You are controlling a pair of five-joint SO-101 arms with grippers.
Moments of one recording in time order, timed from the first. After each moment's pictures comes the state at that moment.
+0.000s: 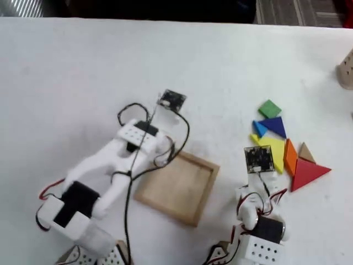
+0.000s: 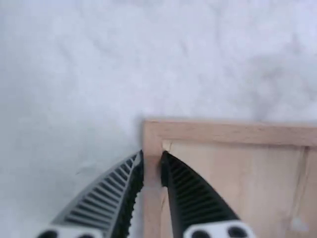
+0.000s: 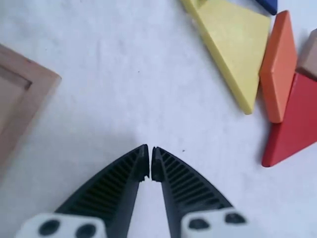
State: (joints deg) left arm 22.7 6.5 33.7 48.5 5.7; right arm 14.2 -102.5 95.5 71.6 24.7
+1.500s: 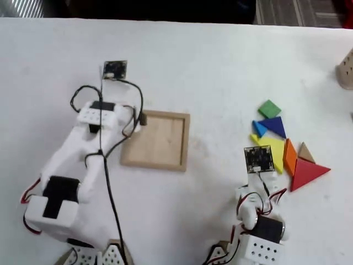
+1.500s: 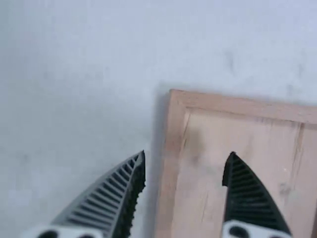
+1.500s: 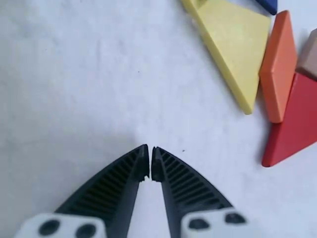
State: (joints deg) left arm 2.4 6.5 26.6 45.3 10.1; right arm 14.2 -102.5 95.5 71.6 24.7
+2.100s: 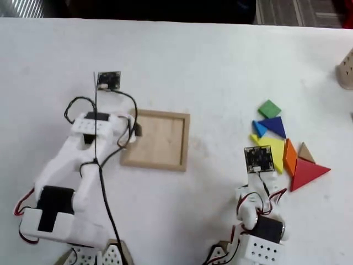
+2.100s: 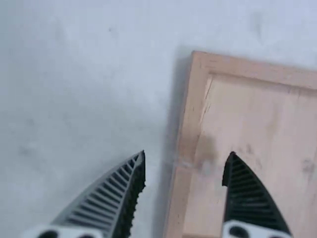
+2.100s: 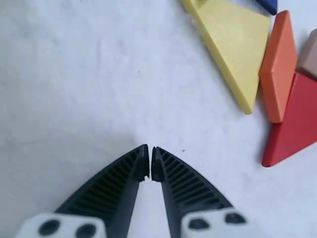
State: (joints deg) left arm 0.9 1.1 36.6 43.4 10.1; right arm 14.2 -102.5 95.5 71.6 24.7
